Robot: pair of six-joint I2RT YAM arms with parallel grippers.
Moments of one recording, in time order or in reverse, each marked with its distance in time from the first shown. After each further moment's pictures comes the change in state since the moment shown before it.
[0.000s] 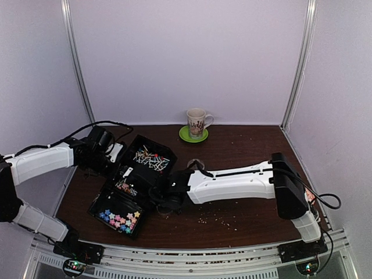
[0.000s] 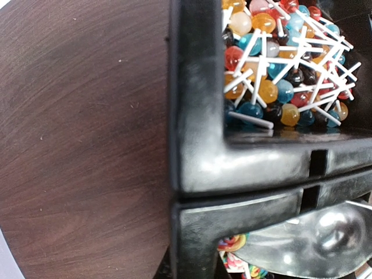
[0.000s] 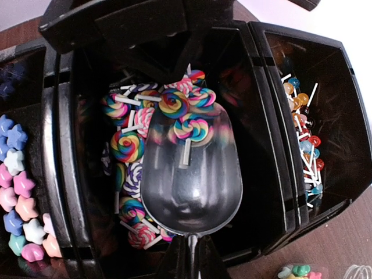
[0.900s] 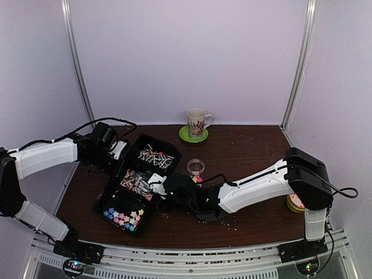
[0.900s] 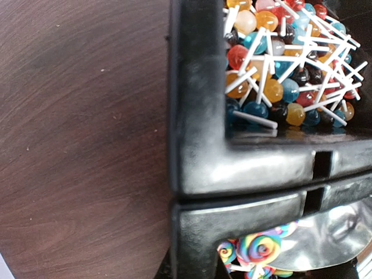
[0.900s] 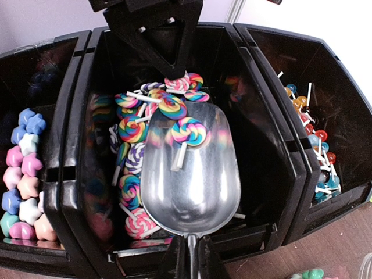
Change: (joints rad) left arm 0.002 0.063 0.065 -0.024 0.043 -0.014; right arm -0.049 -0.243 -0.657 0.728 -0.118 -0.086
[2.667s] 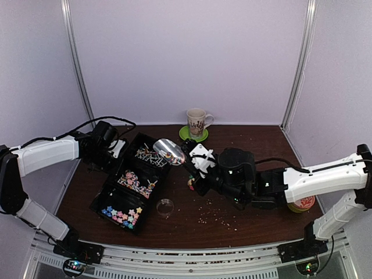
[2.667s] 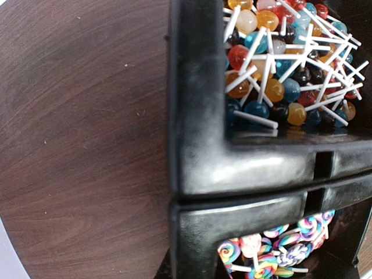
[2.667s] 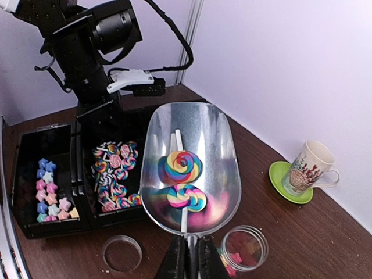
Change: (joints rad) left arm 0.009 0.028 0.032 -0.030 -0.072 -0.008; right arm -0.002 -0.554 -0.276 -0.062 0.095 -0.016
